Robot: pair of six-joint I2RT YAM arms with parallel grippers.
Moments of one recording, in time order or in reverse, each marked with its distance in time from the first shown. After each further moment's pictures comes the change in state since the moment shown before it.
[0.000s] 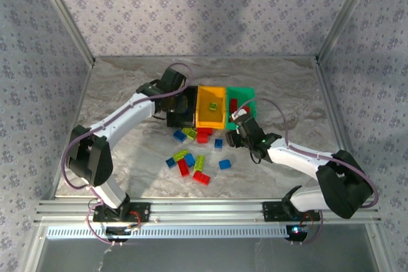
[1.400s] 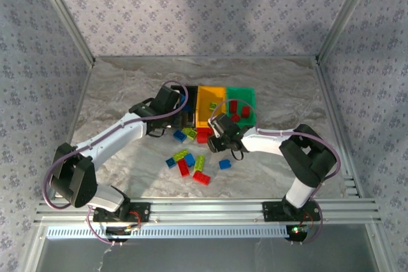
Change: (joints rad) left arm -0.068 -0.227 -0.316 0.124 -0.006 -0.028; right arm 0.113 0.356 0.220 -0.060 -0.164 0.027
